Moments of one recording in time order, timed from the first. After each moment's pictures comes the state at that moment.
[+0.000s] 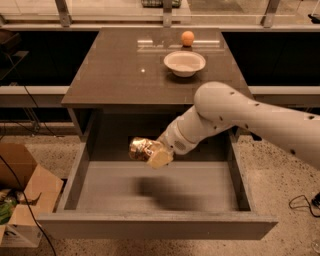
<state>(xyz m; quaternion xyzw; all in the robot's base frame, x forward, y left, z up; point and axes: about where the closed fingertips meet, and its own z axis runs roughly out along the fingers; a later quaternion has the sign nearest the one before) 0.531 0.004 0.709 -0.56 0.76 0.22 0.22</state>
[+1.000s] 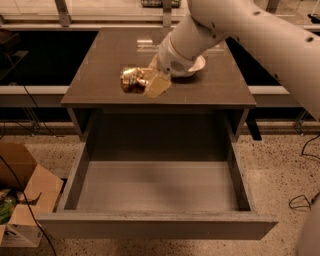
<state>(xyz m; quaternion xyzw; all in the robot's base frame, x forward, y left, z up) 0.635 0.010 0.890 -0.66 0.68 0.11 0.29</state>
